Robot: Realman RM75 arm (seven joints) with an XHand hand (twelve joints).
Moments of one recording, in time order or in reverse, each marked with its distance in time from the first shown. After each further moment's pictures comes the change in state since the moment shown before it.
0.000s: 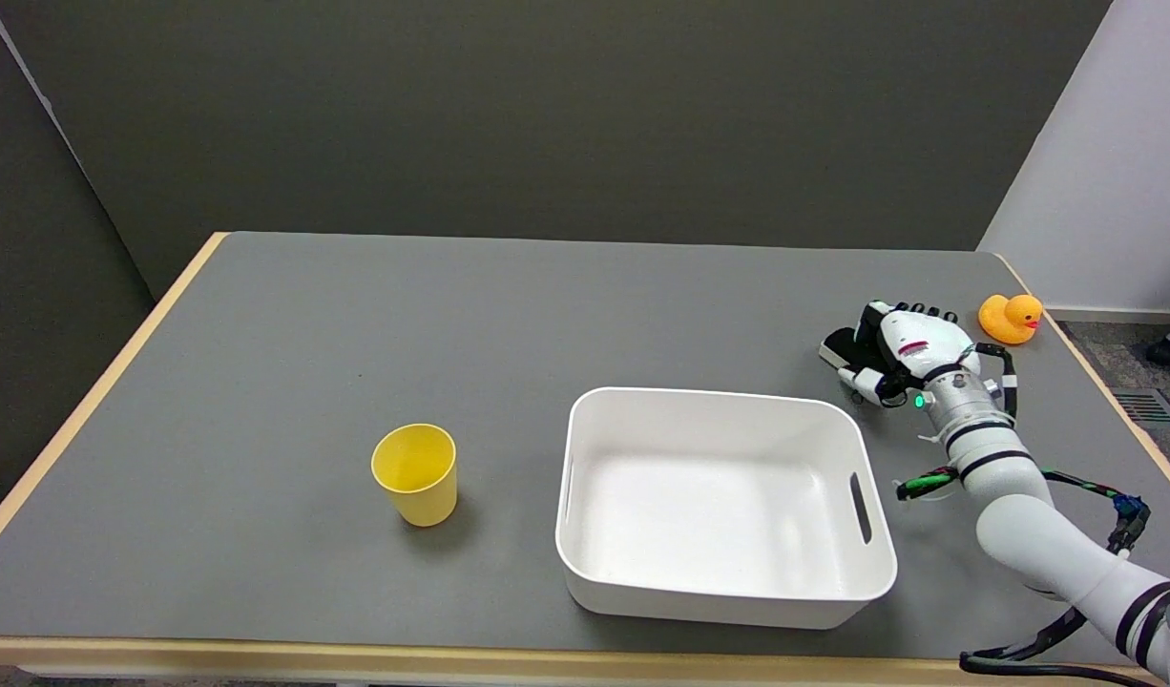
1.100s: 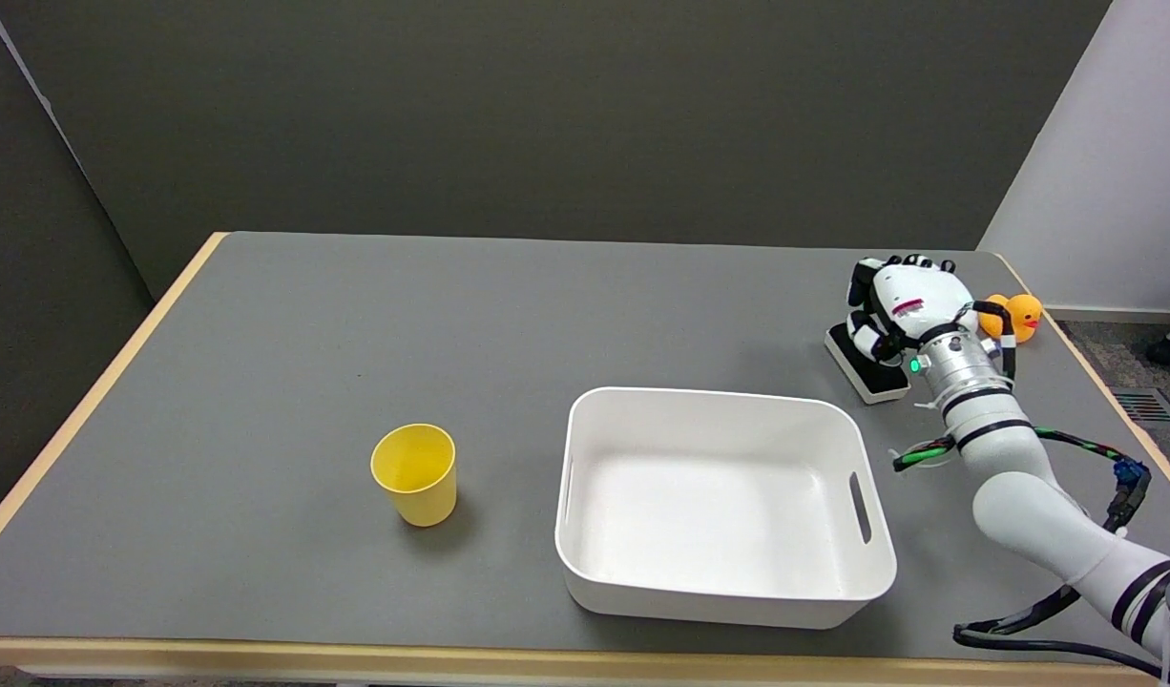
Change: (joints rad) arm 0.028 0.007 0.040 0.068 -0.130 0.000 0.015
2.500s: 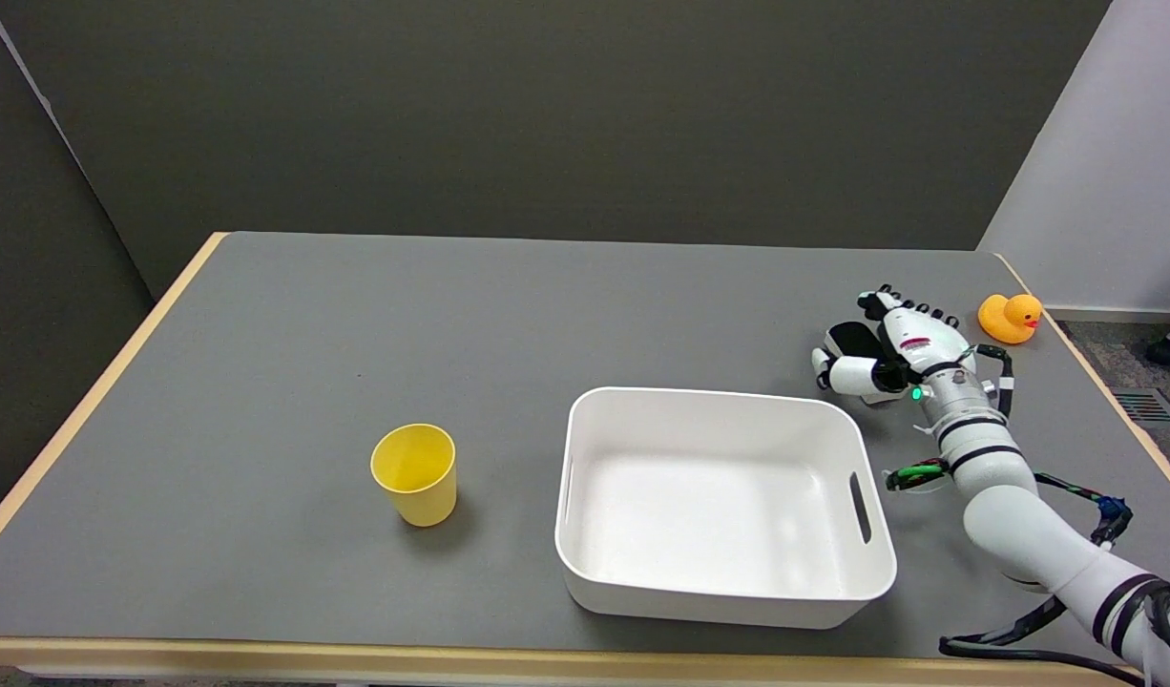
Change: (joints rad) arm 0.021 -0.037 -0.040 -0.107 0.181 0.006 0.055
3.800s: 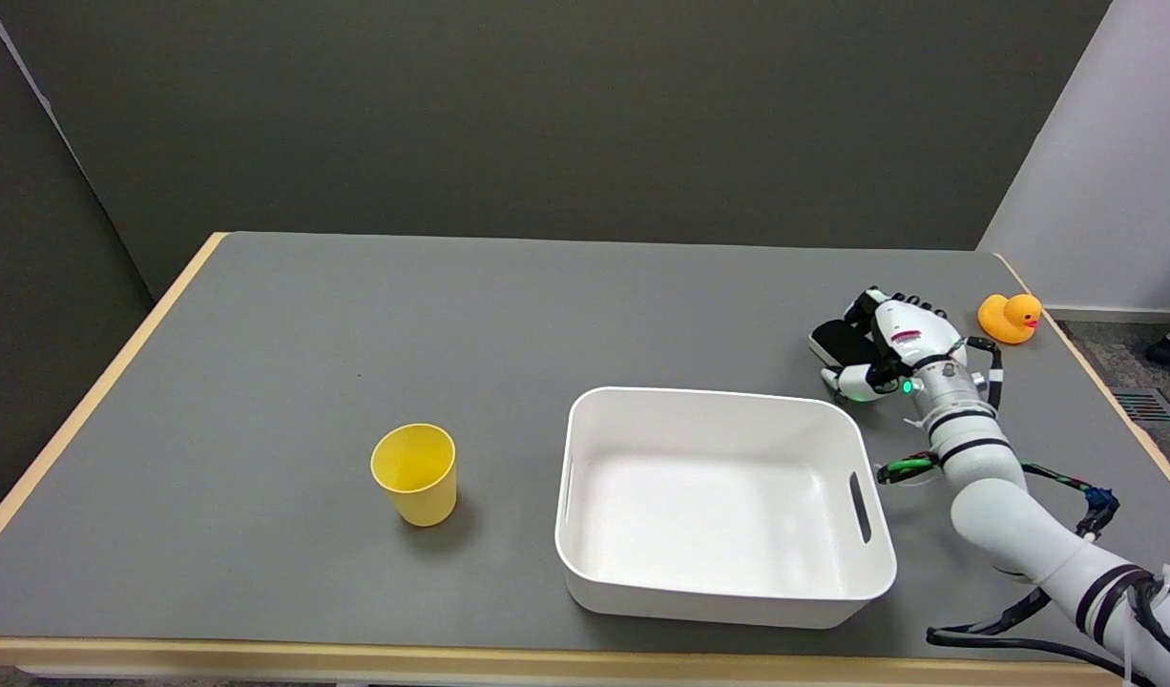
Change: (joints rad) arm 0.042 -0.015 -0.013 -0.030 -0.046 0.001 0.007
